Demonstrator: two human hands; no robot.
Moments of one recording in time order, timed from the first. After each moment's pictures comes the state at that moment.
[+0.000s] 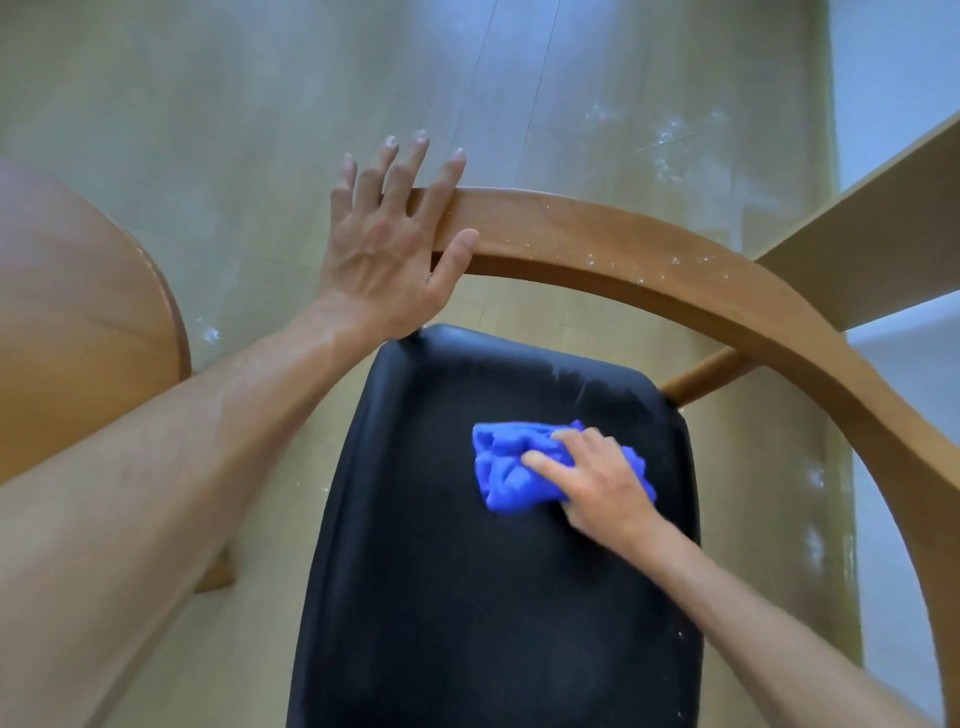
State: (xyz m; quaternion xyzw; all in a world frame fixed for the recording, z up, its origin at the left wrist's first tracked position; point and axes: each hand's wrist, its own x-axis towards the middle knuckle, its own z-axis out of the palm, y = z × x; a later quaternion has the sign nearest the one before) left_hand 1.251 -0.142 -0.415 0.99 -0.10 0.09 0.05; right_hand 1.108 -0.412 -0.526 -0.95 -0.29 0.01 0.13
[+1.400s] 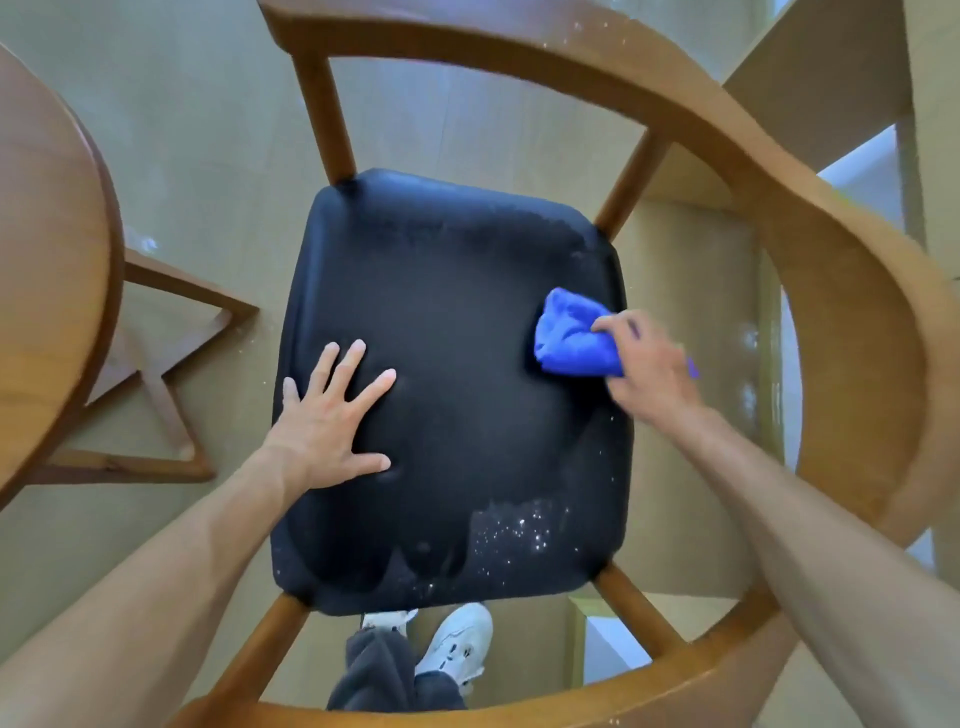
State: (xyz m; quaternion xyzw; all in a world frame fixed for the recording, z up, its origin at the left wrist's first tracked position) left_hand 0.967 -0.137 -0.535 0.94 -0.15 -0.32 0.00; right_hand 1.005 -0.503 -0.497 -0.99 -0.01 0.12 0.12
